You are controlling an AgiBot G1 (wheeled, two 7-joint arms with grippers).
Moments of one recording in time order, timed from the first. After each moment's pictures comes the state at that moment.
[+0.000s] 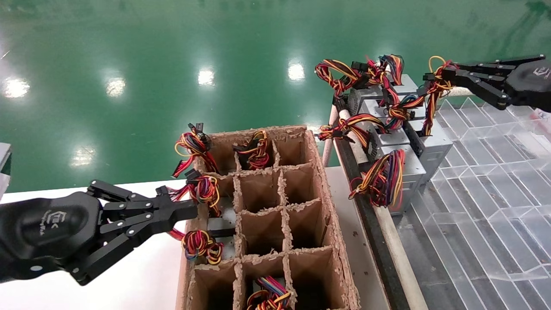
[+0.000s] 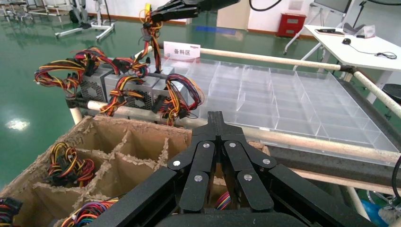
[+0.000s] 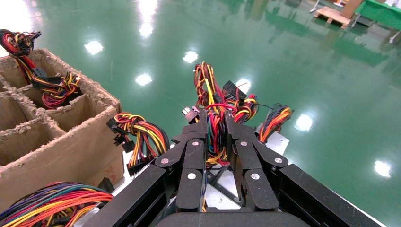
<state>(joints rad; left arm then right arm) -1.08 0.53 0.43 -1.21 0.60 1.39 -0.10 1.98 -0.74 -1.23 -0.01 -0.57 -1.43 -0.30</state>
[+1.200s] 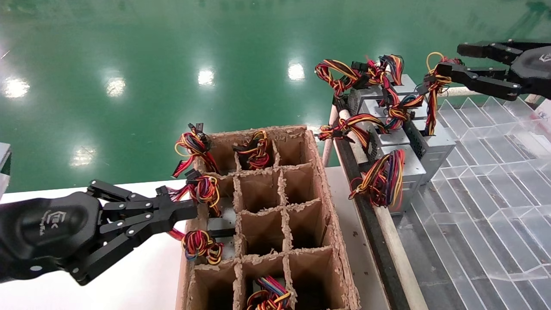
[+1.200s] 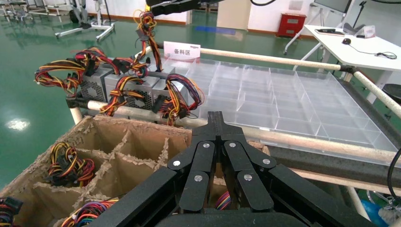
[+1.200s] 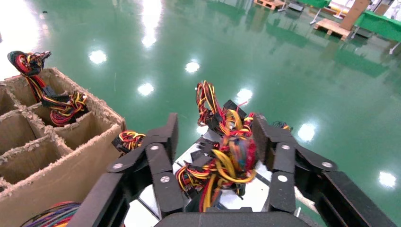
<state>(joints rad) -1.08 0.53 0.43 -1.21 0.60 1.39 -0.10 2.01 -0.74 -1.22 0.01 -0.55 -1.44 -0.29</state>
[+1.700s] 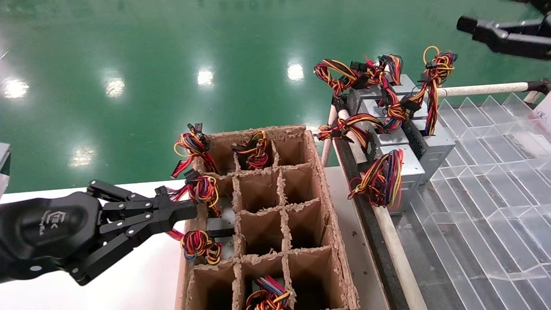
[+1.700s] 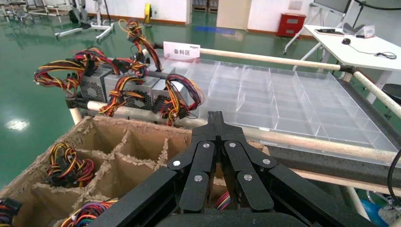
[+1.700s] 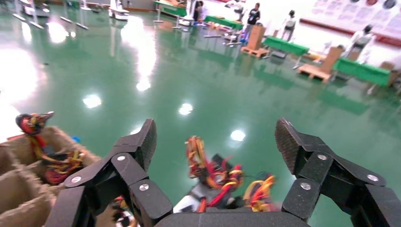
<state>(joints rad) -1.08 0.53 0.43 -1.21 0.60 1.39 -0.10 1.97 -0.72 -1.11 0.06 -0.47 -1.47 -0.29</state>
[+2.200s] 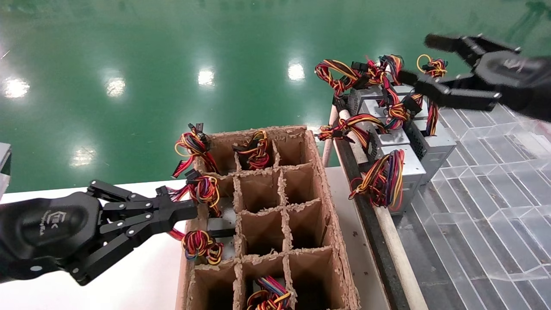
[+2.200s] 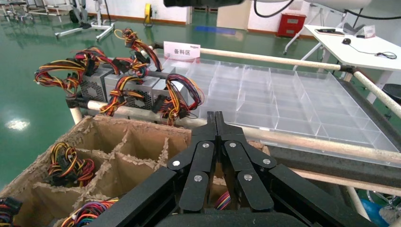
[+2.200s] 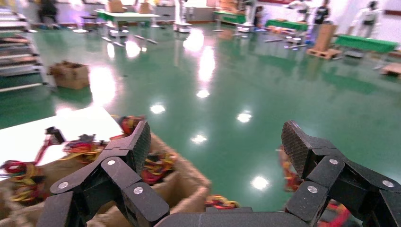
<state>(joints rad) -1.08 0.53 0.43 -1.21 0.60 1.39 -0.10 1.77 -0.70 -0.92 0.34 -0.52 -1.48 -0.19</state>
